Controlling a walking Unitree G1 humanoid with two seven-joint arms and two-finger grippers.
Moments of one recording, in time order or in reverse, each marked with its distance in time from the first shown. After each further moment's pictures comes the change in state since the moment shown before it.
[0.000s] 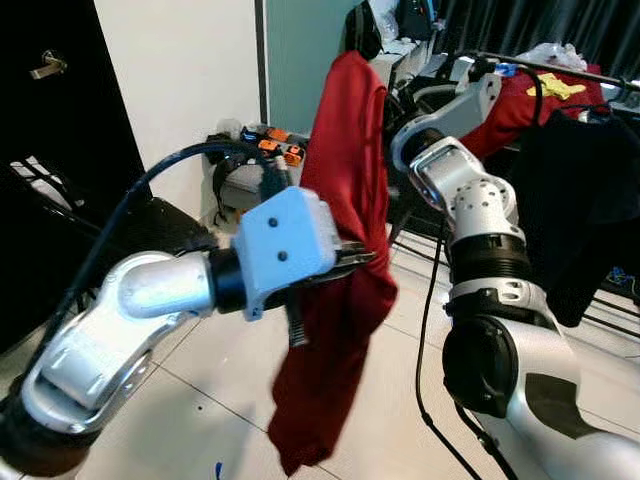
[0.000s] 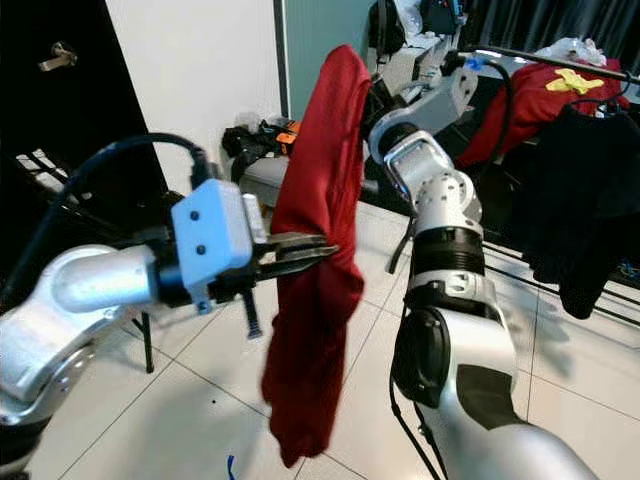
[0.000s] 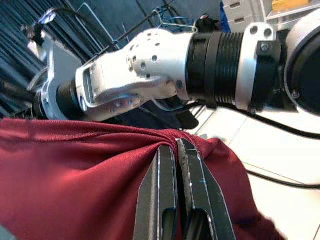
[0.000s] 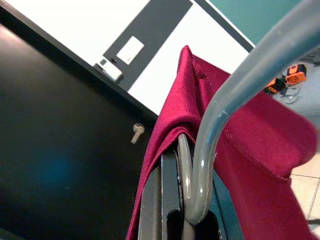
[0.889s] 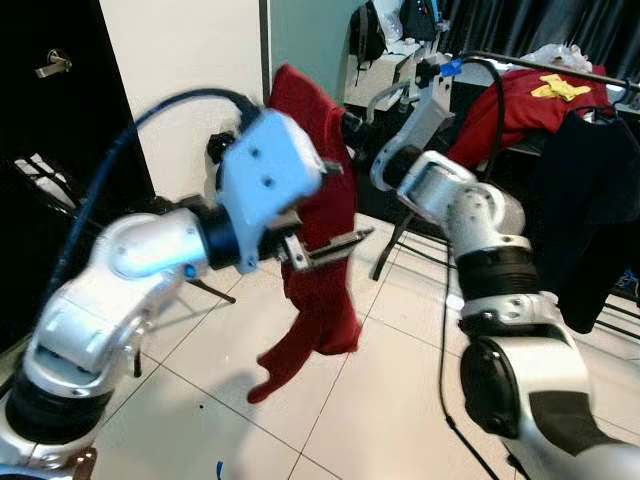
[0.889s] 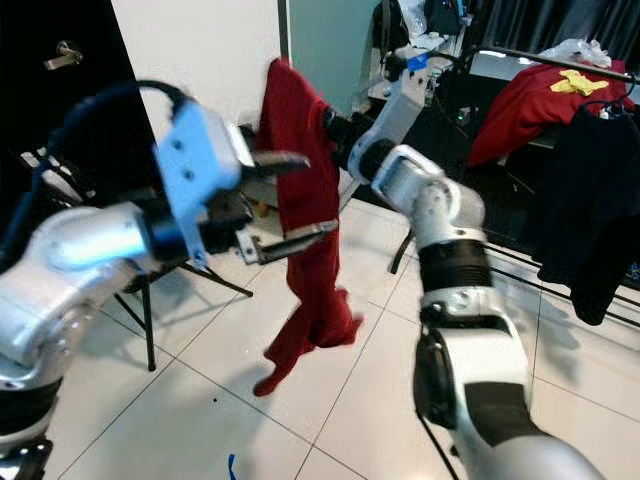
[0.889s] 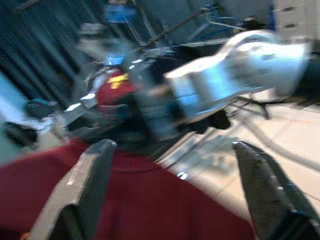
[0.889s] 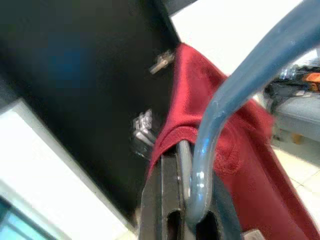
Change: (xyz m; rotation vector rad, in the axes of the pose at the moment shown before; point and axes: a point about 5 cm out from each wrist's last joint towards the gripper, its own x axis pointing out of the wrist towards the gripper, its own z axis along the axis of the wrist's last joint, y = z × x) left arm -0.023 0.049 0.006 -0.025 0.050 0.286; right arm -0.025 0.005 -0.017 -0.420 0.341 0.369
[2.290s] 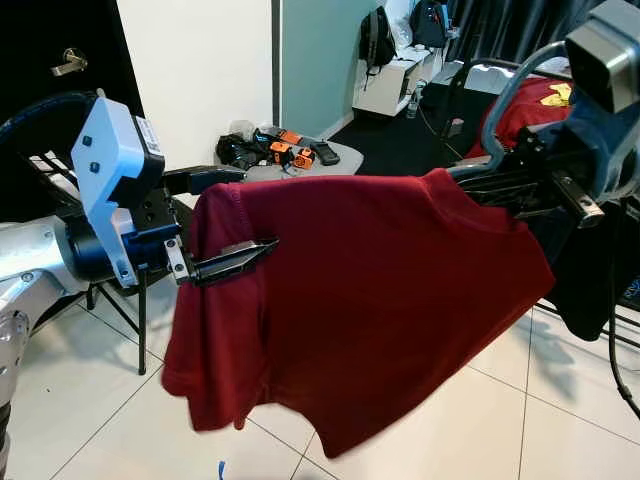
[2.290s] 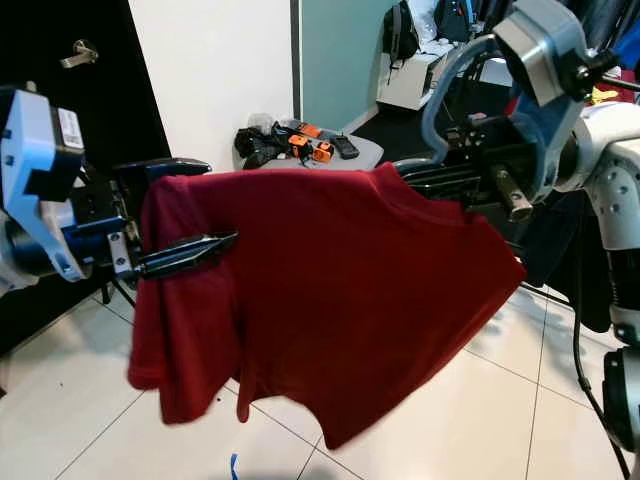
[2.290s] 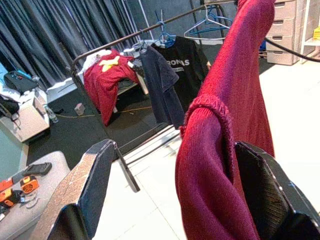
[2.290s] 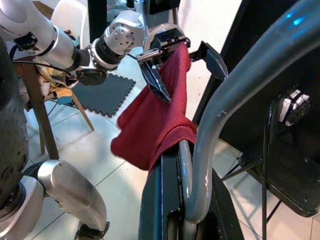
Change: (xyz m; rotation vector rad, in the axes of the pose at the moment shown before) left arm -0.066 0.021 -0.016 -0.160 0.056 -0.057; right arm -0.115 0.039 0.076 -0.614 0.331 0.862
